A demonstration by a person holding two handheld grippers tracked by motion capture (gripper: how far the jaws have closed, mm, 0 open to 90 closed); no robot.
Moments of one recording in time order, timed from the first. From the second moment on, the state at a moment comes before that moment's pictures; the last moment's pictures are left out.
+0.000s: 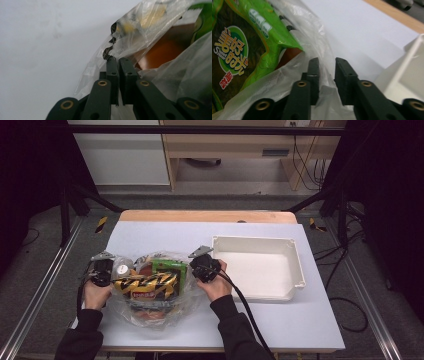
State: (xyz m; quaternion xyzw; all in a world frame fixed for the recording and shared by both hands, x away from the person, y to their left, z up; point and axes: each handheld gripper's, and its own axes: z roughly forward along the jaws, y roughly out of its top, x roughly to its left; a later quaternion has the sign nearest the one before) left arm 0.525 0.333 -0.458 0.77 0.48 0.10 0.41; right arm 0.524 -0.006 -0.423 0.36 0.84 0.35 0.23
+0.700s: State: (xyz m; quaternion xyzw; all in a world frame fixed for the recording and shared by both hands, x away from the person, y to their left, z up) left arm 0.515 0.336 -0.464 0.77 0.48 0.12 0.41; right arm 0.494 -0.006 -0.435 0.35 0.82 0.41 0.19
